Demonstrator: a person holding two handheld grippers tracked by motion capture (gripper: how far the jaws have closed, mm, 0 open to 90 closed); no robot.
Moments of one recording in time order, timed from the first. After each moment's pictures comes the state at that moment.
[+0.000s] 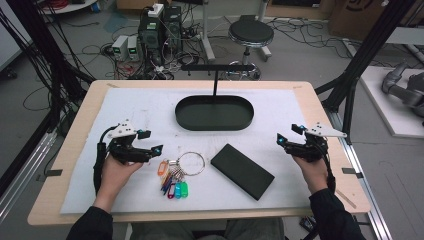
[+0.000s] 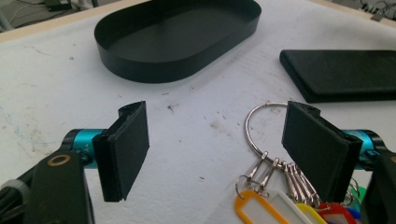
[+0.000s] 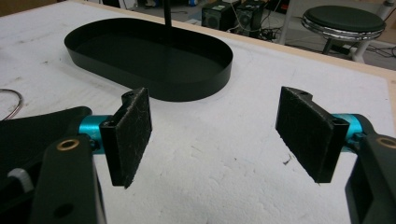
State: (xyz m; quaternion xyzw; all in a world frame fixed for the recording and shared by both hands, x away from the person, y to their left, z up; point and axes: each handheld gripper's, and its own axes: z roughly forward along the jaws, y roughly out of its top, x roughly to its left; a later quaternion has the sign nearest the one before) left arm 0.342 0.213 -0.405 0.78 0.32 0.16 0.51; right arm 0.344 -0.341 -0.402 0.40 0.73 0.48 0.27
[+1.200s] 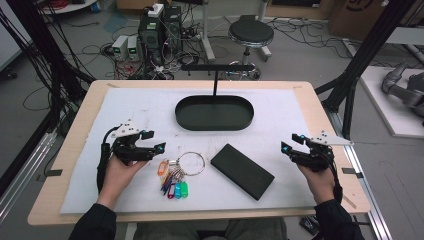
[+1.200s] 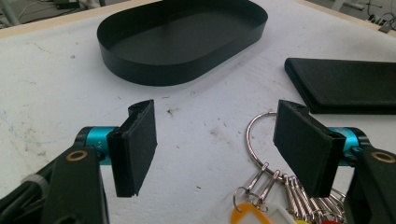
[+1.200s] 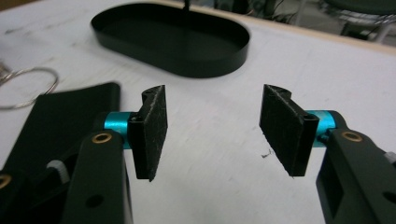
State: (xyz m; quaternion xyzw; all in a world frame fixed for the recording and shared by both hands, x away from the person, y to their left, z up) left arm 0.343 0.204 -0.408 0.77 0.34 0.16 0.51; right arm 0.314 -0.346 -0.401 0.40 0.75 0.47 0.24
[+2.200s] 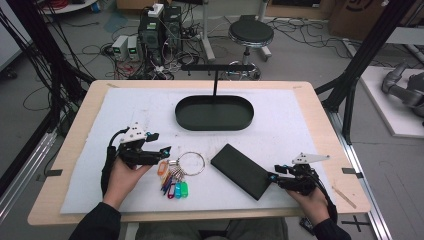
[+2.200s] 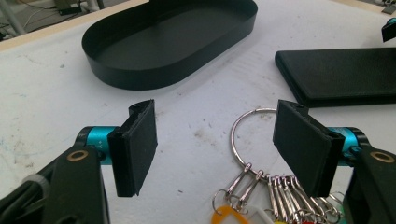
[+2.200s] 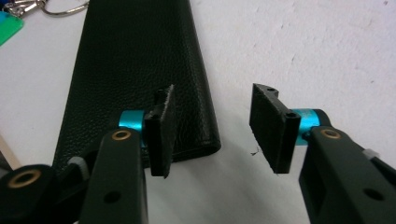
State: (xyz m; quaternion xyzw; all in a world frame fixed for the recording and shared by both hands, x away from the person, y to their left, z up) left arm 0.329 0.186 -0.403 0.79 0.32 0.18 0.49; right arm 0.282 -0.319 -0.444 0.42 0.81 0.40 0.10
